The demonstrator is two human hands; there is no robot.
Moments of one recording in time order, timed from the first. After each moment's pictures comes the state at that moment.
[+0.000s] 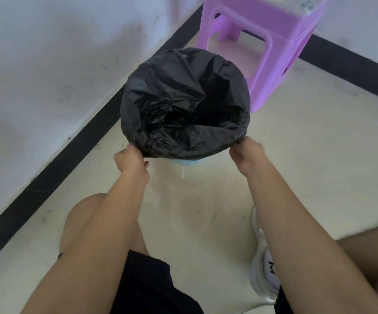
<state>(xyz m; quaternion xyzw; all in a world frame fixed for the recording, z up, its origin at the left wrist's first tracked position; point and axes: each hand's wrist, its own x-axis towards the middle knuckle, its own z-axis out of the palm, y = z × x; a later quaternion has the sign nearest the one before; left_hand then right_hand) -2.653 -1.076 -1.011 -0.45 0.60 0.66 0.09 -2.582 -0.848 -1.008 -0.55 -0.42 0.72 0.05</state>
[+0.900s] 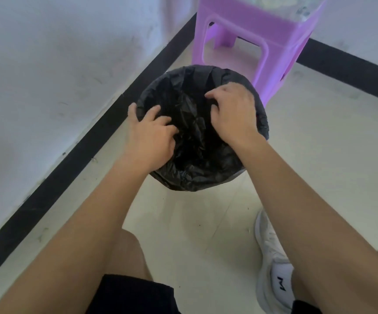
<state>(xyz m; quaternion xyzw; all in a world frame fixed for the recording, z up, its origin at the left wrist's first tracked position) -2.687 -1.040 -0.955 0.34 0.94 -0.07 0.03 -2.658 -0.844 -0.959 -0.14 -0.97 0.16 0.13</state>
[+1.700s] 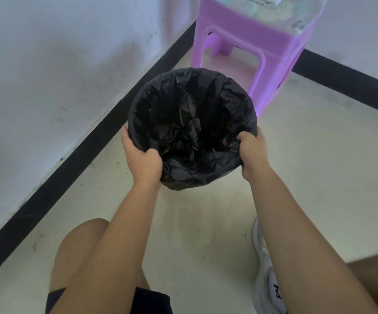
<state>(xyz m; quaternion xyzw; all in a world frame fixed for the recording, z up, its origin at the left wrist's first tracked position) -2.656 -1.033 -0.979 -0.19 0.73 0.65 0.06 -2.607 -0.839 -0.983 -0.47 -0.55 0.68 0.09</state>
